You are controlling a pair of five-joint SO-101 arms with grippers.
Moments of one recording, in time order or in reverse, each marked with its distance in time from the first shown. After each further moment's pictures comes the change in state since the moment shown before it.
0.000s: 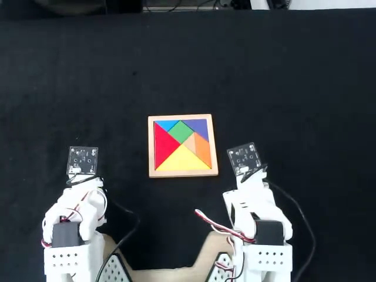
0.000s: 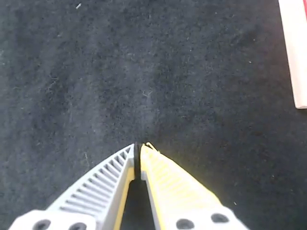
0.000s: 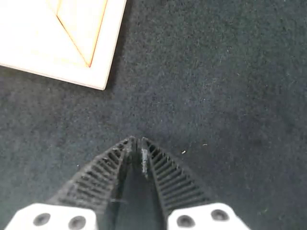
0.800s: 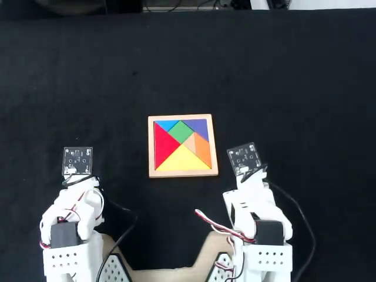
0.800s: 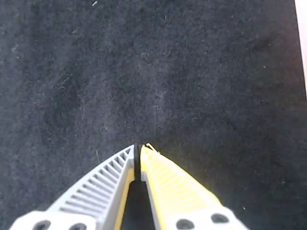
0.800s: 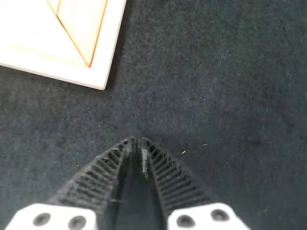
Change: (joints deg) left arm -2.9 0.0 0.0 0.0 0.0; right arm 0.0 0.0 0.0 0.0 0.0
